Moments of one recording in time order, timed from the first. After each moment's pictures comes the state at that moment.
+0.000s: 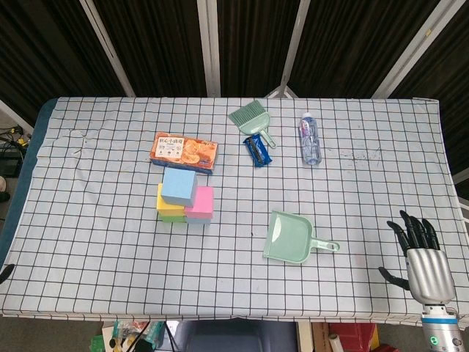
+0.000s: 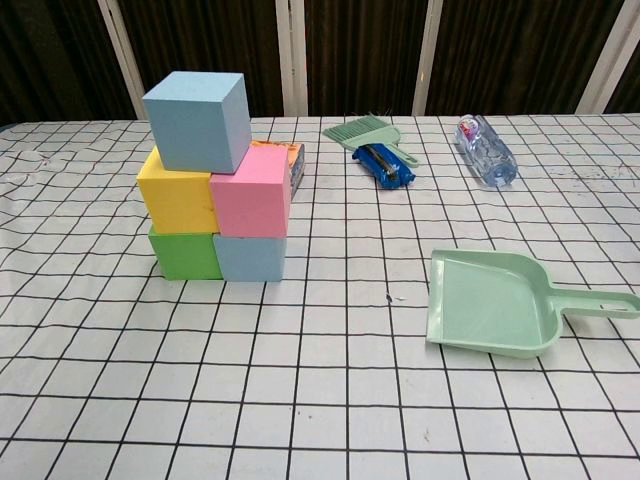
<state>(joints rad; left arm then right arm) 0.09 -1.12 -0.09 -1.70 1.46 1.71 0.13 0.04 -1.14 0.06 -1.75 -1.52 1.52 -0.18</state>
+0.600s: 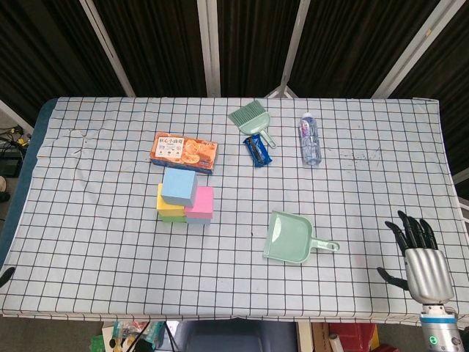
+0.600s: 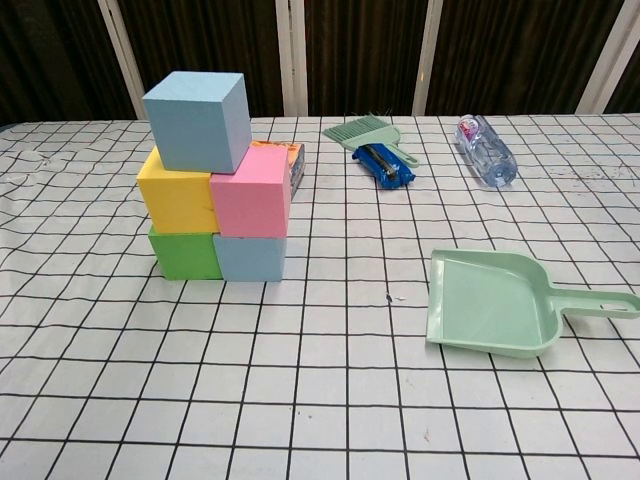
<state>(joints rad) 0.09 -1.12 -0.08 -1.71 1.47 1.71 0.15 0.04 -1.14 0.05 -1.75 -1.52 1.51 -0.18</state>
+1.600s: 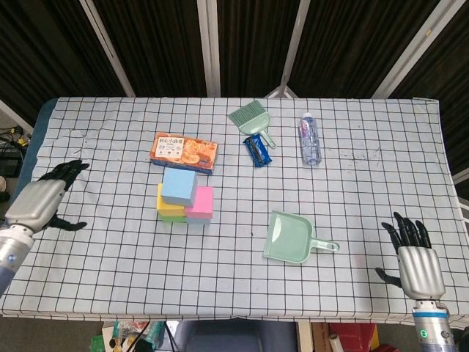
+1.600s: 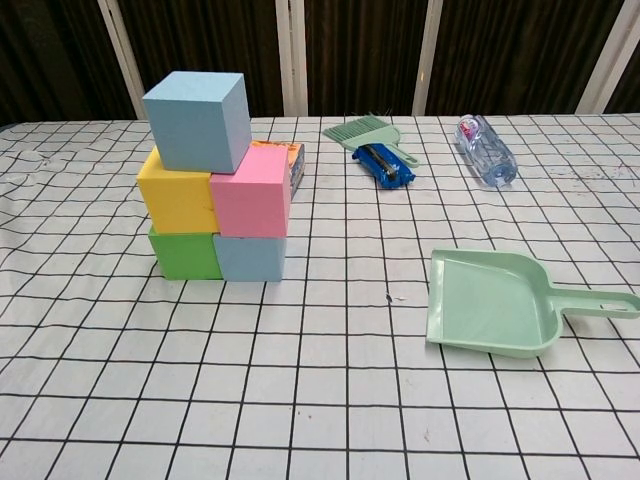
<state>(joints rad) -0.57 -0.68 -0.23 -2.15 0.84 0.91 0.27 0.07 -1.18 0.07 -1.76 -1.43 1.46 -0.30</state>
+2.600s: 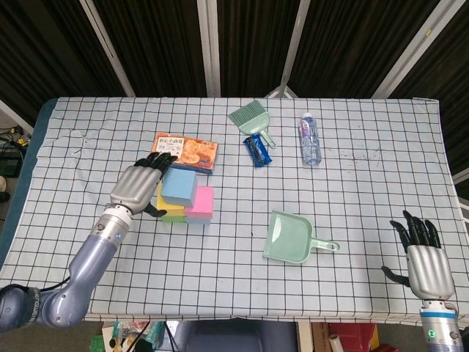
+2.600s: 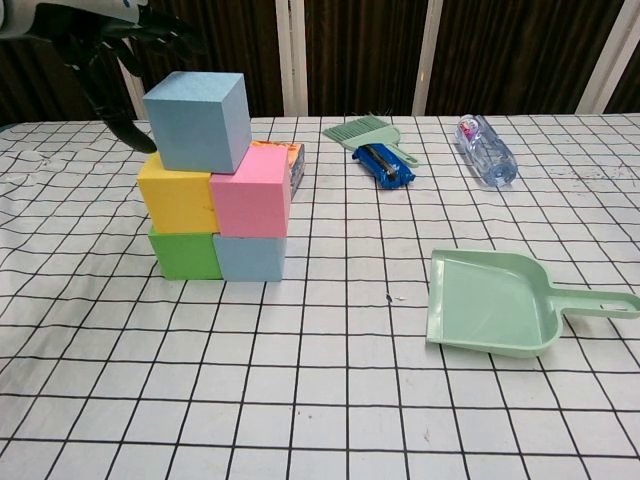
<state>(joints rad) -1.03 -1.12 -0.23 -2.11 0.42 1.16 0.68 0.06 -1.14 0.07 -1.77 -1.42 1.47 -0.25</state>
